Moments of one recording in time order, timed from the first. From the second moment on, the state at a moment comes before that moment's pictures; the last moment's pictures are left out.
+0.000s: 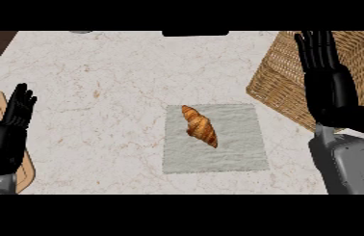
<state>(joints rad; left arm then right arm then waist) 0.02 0.49 0.00 -1.51 0.21 0.23 -0.14 -0.36 -0.28 0.06 -1.63 -0.20 -0.18 -0.11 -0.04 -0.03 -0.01</state>
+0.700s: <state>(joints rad) -0.16 0.41 -0.08 -1.46 0.20 0.25 0.06 -0.51 -0.13 0.25 -1.29 0.06 -0.25 -0.20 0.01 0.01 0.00</state>
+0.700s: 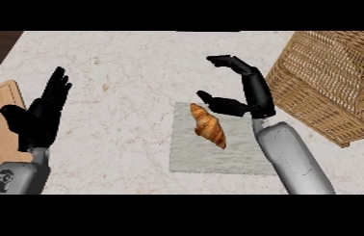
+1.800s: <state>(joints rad) -0.19 0.40 -0.05 -1.45 0.19 0.25 0.14 -0.71 -0.48 0.36 -1.57 0.09 0.38 0.79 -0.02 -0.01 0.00</state>
